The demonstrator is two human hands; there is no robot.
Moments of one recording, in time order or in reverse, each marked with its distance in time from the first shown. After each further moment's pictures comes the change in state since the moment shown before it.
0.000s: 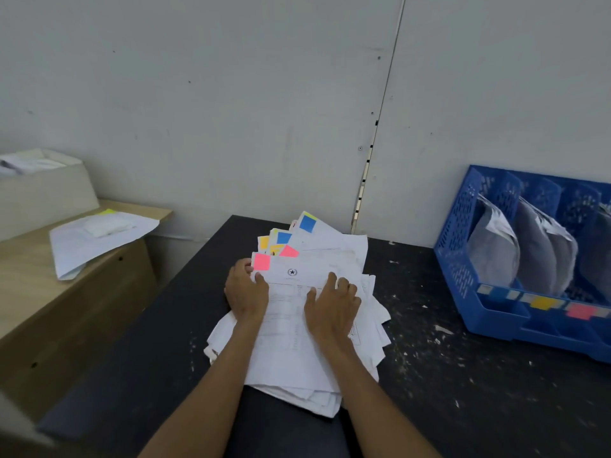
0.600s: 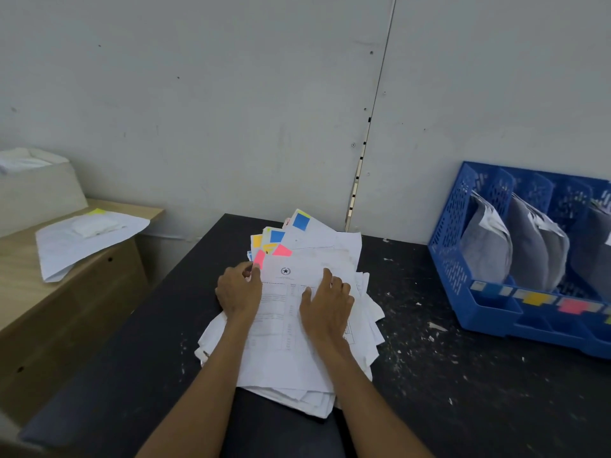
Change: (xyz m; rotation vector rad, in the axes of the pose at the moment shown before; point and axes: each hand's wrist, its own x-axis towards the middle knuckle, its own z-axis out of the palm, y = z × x) left_hand 0.009 -0.006 0.010 0.149 -0.058 -0.042; right_hand 0.002 0.003 0.000 0.055 -0.060 0.010
